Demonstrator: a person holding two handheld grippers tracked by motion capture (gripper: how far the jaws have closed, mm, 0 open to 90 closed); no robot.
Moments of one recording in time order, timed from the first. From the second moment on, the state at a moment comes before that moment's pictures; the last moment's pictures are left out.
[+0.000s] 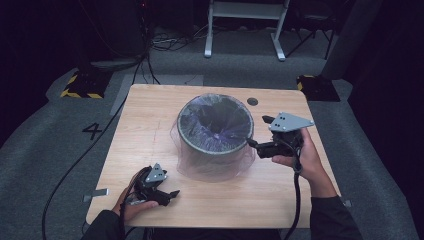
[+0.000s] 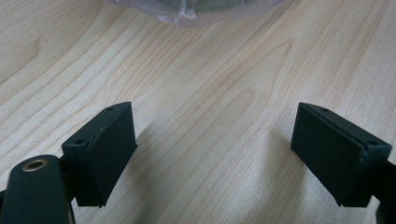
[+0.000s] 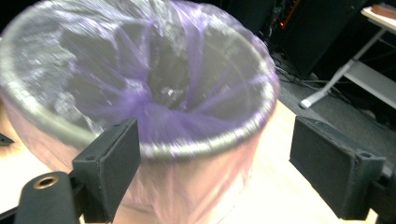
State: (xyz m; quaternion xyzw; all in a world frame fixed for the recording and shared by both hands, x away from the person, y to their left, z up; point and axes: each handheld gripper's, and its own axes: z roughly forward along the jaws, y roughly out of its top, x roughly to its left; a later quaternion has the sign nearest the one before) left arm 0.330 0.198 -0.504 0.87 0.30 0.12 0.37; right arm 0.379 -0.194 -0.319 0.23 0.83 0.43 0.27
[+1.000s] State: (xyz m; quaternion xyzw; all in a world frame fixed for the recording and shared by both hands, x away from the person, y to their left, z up) left arm 0.330 0.198 -0.504 0.87 0.30 0.12 0.37; right arm 0.379 -0.252 -0.439 0.31 0.86 0.34 0.22
